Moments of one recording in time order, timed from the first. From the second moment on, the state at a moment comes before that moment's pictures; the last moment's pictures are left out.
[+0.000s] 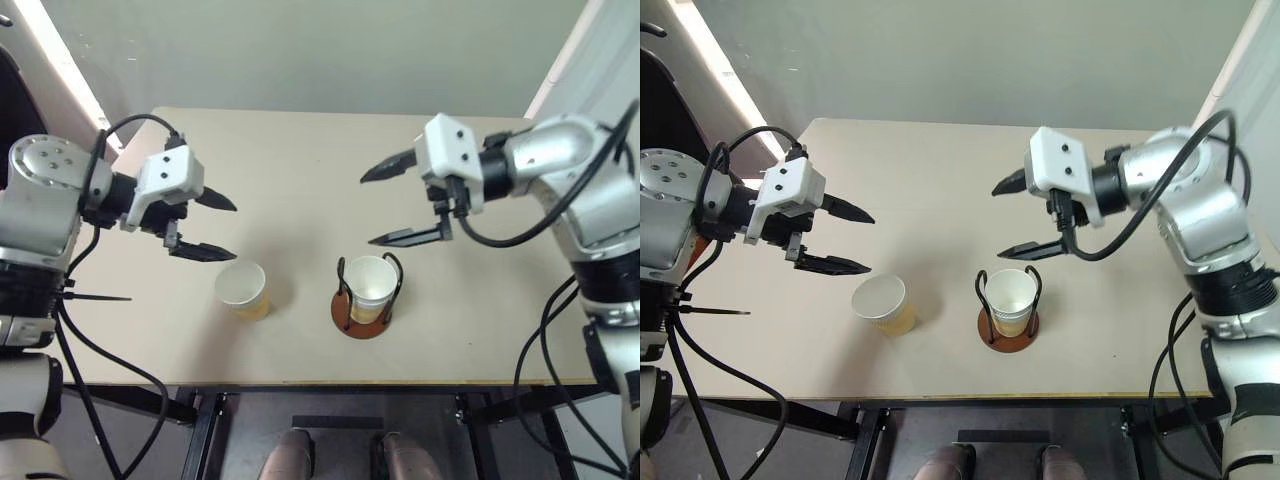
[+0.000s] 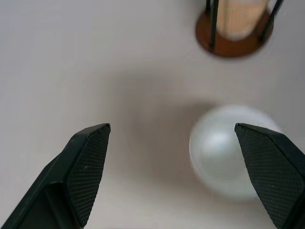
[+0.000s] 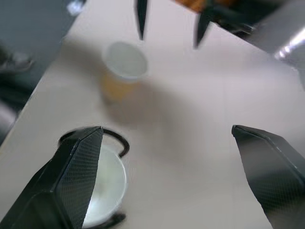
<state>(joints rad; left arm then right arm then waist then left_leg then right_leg) -0.95 1.08 -0.24 0.37 -0.17 0.20 -1.57 -1.01 -0.72 0.28 -0.10 0.39 0.53 1.25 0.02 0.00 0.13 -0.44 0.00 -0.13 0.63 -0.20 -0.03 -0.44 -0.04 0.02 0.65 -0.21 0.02</state>
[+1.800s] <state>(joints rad) -1.68 0.74 -0.86 0.69 -0.77 0.04 -1.58 -0.60 -1.12 -0.22 -0.36 0.69 0.77 1.23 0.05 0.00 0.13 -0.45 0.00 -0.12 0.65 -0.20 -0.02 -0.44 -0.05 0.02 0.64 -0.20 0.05</state>
